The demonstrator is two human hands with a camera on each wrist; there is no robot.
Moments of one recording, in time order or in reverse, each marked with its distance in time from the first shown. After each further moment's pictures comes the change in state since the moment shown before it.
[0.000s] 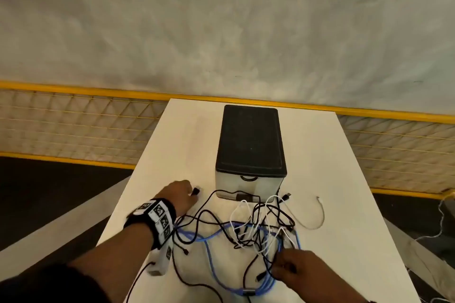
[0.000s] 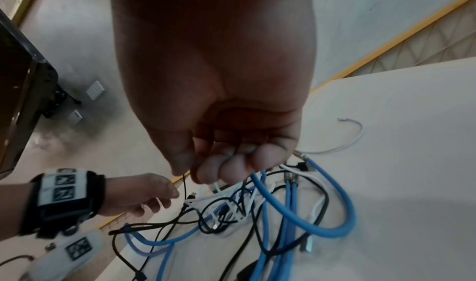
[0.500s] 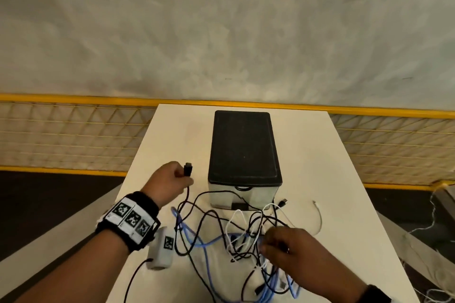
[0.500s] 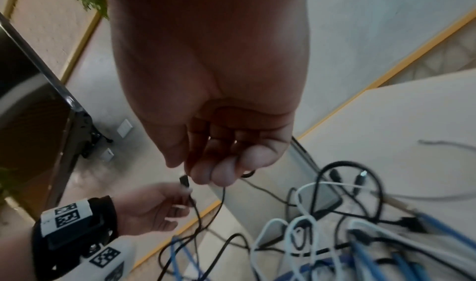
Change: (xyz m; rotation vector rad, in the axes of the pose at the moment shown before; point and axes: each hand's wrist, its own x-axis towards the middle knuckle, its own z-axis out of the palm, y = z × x) left_hand -0.004 0.038 -0.071 -0.502 0.085 0.035; right_hand 0.014 -0.042 -0.041 0.166 0.087 -0.131
